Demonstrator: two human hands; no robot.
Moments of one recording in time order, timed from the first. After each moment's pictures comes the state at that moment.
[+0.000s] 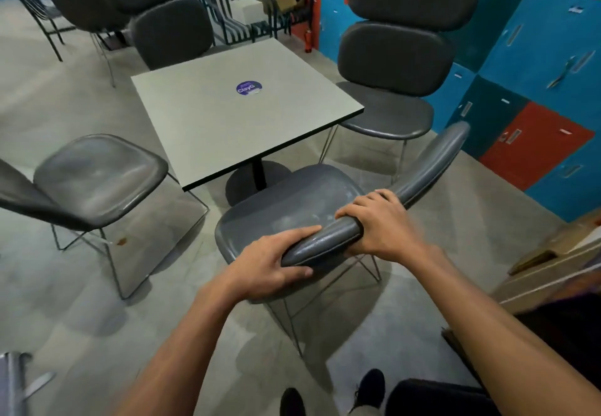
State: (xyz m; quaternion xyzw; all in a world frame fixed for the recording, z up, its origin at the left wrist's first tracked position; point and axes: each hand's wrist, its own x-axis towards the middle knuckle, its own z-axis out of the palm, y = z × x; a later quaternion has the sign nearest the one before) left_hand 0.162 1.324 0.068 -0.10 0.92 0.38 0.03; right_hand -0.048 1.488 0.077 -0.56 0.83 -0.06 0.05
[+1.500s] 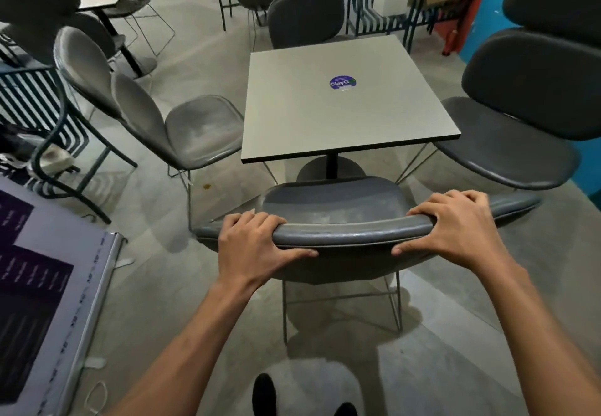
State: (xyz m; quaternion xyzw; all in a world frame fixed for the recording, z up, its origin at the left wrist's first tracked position) left_hand 0.099 1.390 0.060 -0.49 0.86 -0.03 -0.16; right_hand -0.236 1.489 0.081 -0.64 0.77 -0.03 0.02
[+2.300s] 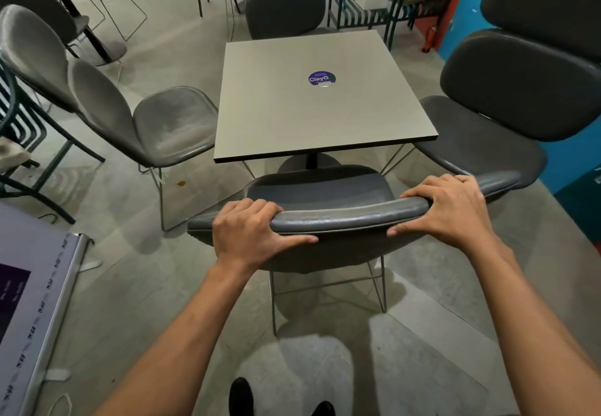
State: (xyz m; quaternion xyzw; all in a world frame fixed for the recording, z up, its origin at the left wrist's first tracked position) left_hand 0.041 1.350 0.046 -0.44 0.86 -0.10 -0.26; right_hand -0.294 1.457 0.077 -0.63 0.77 -0.07 0.00
